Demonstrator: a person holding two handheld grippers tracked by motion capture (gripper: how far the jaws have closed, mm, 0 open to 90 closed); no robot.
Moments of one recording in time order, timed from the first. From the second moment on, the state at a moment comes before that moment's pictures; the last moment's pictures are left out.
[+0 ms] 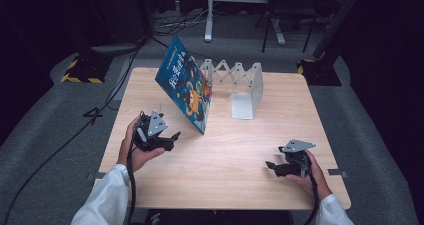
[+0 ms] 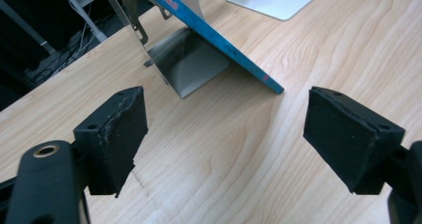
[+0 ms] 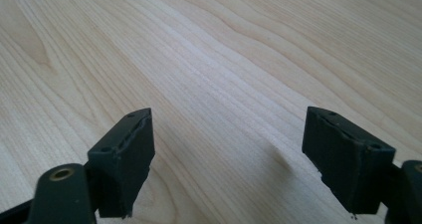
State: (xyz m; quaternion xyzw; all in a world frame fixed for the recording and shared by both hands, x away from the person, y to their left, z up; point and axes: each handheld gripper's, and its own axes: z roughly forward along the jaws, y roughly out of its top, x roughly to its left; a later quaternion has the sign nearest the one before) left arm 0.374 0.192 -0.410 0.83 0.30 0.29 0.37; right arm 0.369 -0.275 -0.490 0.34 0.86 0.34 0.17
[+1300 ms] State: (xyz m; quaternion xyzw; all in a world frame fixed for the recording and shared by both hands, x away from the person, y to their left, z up) left arm 0.316 0.230 -0.469 0.87 0.31 0.25 0.29; right arm 0.334 -0.313 -0.478 0.33 0.86 0.31 0.22
